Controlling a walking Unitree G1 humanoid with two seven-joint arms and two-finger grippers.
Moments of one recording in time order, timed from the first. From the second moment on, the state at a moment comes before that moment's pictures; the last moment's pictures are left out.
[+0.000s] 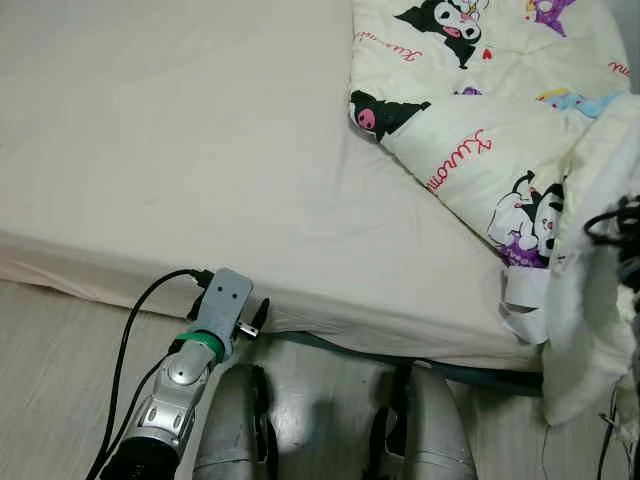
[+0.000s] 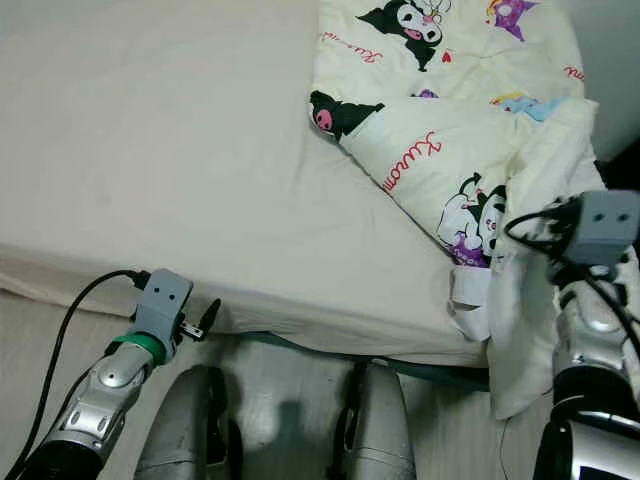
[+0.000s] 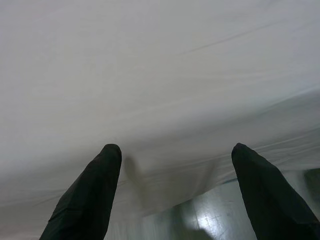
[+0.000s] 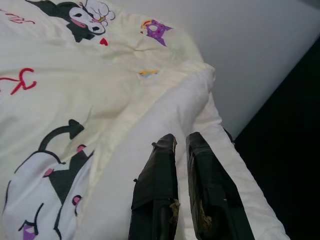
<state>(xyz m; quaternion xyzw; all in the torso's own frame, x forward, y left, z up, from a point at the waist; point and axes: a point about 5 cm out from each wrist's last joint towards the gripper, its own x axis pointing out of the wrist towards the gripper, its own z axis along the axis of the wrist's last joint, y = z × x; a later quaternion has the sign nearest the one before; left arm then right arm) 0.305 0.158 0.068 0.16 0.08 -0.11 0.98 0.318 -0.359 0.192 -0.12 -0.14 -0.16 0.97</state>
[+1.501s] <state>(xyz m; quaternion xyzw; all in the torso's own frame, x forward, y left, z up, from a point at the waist) 0.300 0.165 0.065 0.17 0.08 -0.11 0.98 0.323 -0.342 0.117 0.04 0.07 -0.16 0.98</state>
